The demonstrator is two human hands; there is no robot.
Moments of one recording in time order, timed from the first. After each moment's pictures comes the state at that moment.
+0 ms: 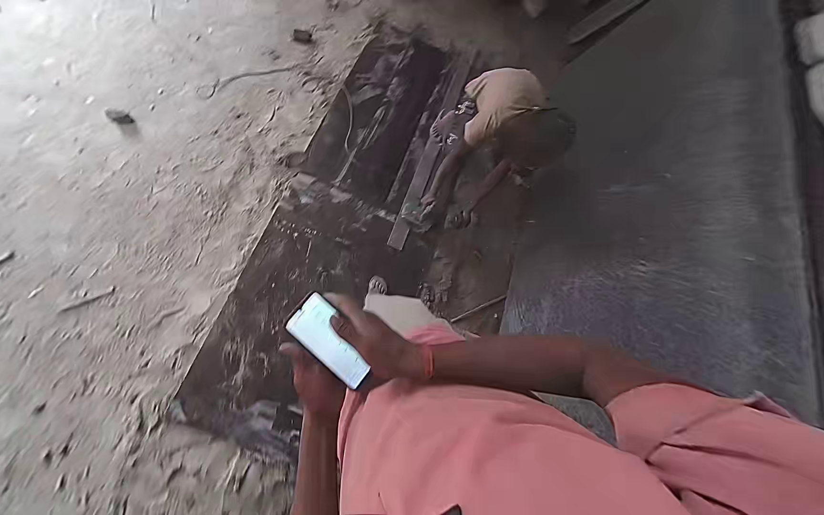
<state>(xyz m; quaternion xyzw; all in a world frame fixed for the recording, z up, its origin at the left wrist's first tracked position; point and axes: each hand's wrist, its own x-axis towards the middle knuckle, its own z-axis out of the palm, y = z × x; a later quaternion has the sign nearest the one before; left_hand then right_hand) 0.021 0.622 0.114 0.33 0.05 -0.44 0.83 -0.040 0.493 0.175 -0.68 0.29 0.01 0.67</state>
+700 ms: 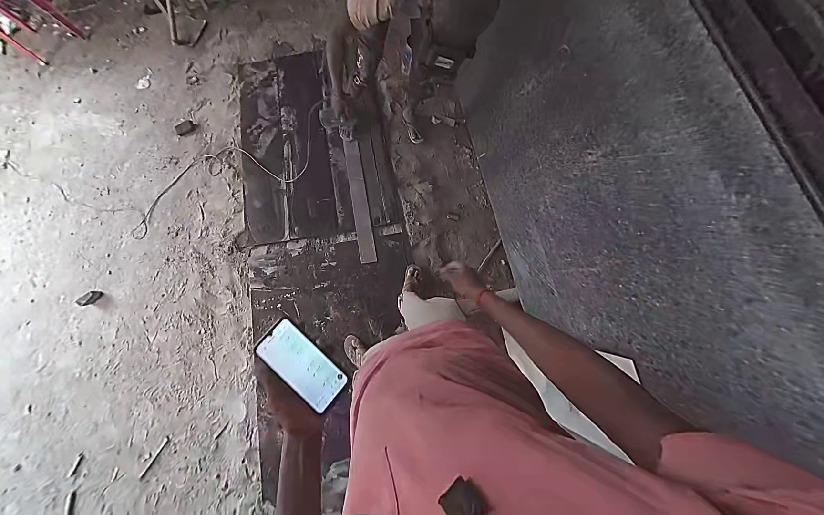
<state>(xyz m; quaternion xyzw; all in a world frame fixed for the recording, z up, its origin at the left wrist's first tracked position) -0.074 0.415 0.132 0.35 -0.03 -0.62 0.70 -0.455 0.250 -0.015 -0.45 0.73 -0.01 0.51</state>
